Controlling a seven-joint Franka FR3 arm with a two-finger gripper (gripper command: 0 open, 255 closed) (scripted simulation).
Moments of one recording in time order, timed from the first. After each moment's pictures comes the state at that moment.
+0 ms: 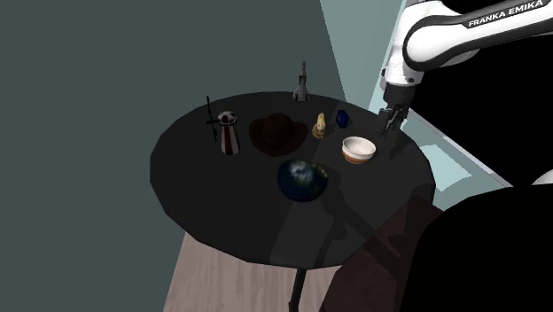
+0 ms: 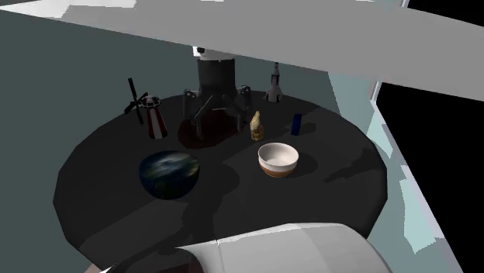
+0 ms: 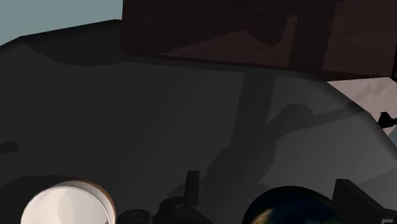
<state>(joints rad) -0.02 -0.45 -0.13 -2.48 -0.05 1.91 -0.15</state>
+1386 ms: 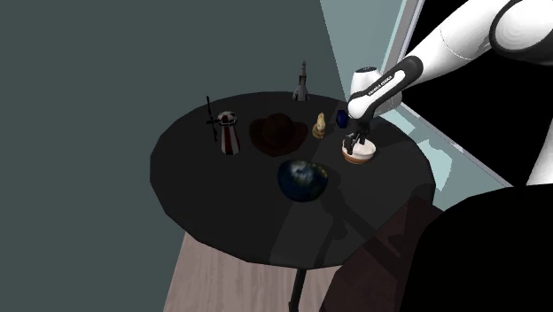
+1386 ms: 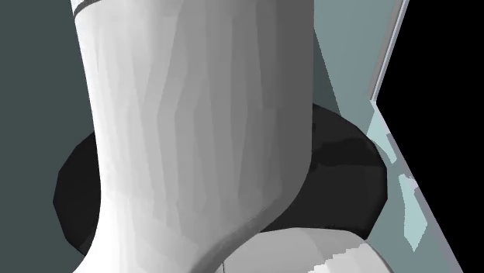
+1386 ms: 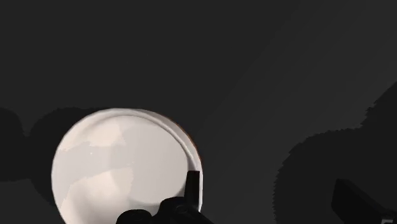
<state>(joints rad) -0.10 0.32 -0.21 -2.16 -0.15 2.44 -0.24</state>
